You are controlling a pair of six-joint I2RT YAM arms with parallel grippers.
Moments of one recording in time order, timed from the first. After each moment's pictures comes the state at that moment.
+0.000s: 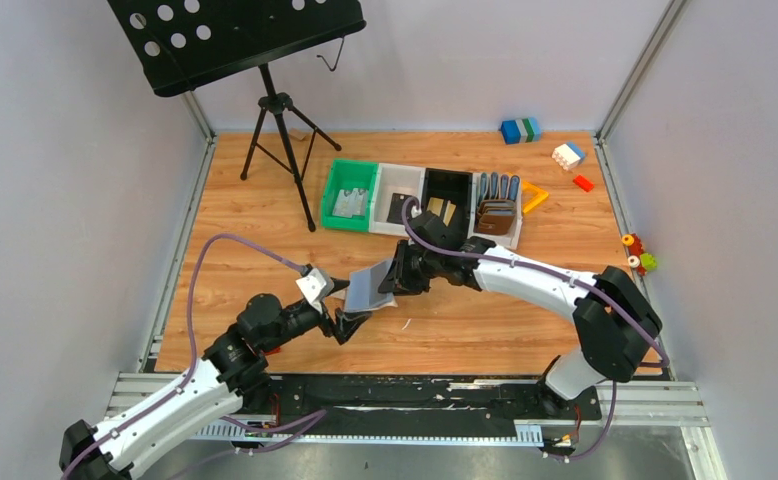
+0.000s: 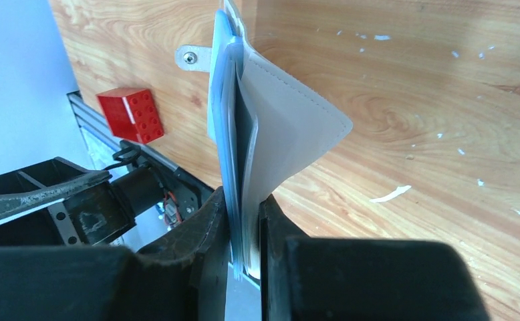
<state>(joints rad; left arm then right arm) -0.79 0.43 0.20 0.10 0.17 -0.11 0.85 1.56 1.02 -0.32 -0.24 0.98</state>
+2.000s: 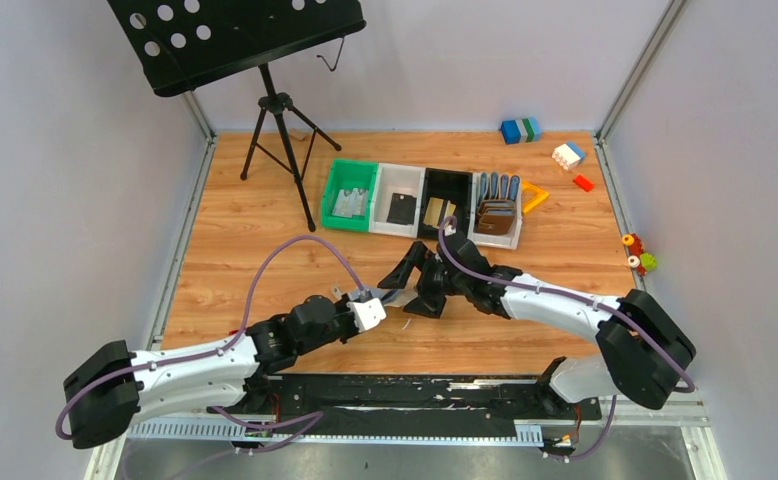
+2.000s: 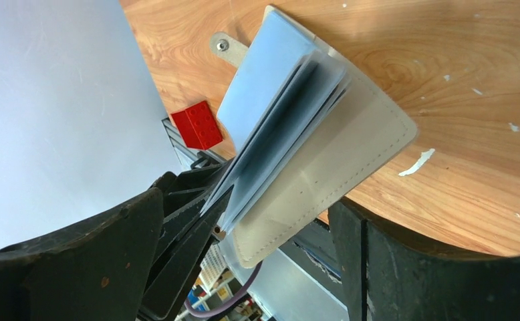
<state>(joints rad) -1.06 0.87 0.25 0.20 -0.12 0.33 0.80 1.37 0.70 0.01 -0.30 1.32</state>
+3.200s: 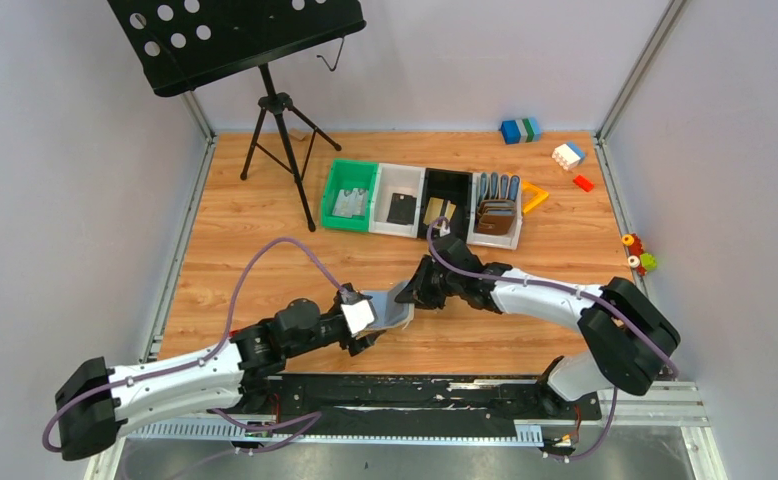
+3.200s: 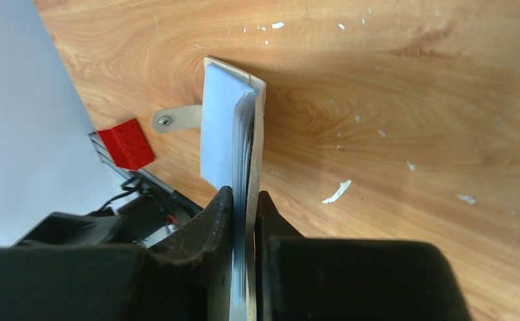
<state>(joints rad) -1.08 0.75 0.24 0.19 0.01 0.27 0.80 1.44 0.70 -0.06 -0.22 1.18</state>
